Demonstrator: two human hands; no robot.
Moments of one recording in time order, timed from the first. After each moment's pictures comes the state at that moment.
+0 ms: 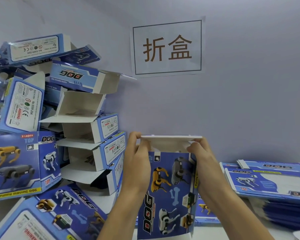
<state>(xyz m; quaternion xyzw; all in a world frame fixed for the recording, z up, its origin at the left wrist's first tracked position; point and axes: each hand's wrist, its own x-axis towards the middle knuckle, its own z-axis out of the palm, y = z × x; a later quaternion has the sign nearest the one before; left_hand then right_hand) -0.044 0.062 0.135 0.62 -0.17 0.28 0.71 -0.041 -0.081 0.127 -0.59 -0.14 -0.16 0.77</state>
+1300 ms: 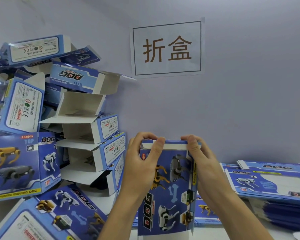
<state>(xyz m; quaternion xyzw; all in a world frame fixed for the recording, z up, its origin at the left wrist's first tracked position) -0.048 0.061 0.134 0.62 -0.23 0.27 0.70 -0.044 -0.082 0.125 -0.56 -0.22 -0.15 0.79</state>
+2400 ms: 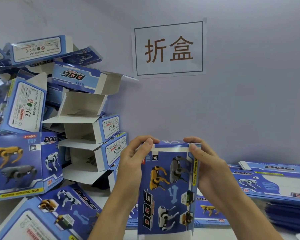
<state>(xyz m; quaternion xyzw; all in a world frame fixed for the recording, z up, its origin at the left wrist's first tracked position) -0.044 0.080 0.131 0.55 -0.25 0.17 0.78 -0.046 -0.096 0.127 -0.51 -0.23 -0.04 0.83</state>
